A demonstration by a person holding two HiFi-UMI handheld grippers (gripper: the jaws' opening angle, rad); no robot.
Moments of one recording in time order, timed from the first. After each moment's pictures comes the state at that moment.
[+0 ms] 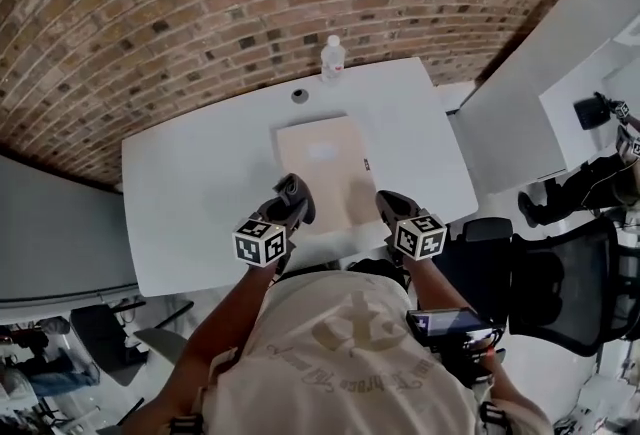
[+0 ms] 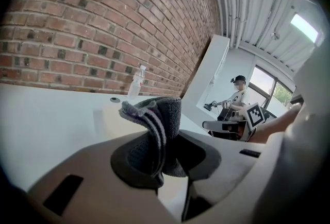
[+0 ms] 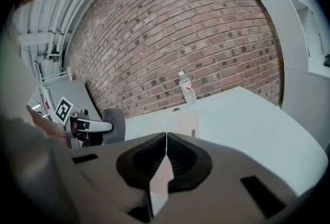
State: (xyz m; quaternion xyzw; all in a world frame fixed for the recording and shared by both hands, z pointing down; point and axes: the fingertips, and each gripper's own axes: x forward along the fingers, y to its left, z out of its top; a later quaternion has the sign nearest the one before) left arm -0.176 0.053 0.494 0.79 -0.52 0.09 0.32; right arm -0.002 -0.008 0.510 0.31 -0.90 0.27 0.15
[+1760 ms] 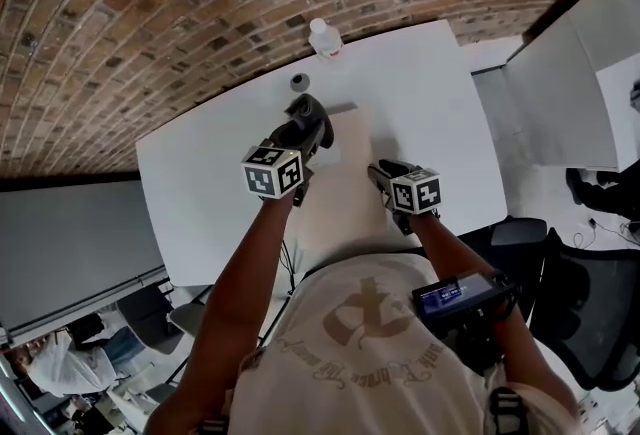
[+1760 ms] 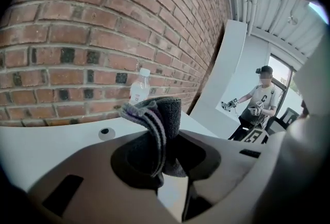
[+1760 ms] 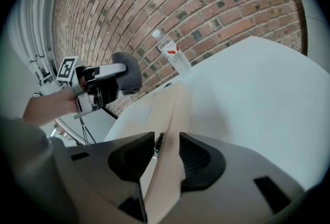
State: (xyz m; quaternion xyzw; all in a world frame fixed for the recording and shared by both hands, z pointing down) left arm -0.176 -0.172 0.492 0.76 -0.55 0.14 0.30; right arm -0.042 -0.106 0.614 0.20 -0.85 0.42 0.25
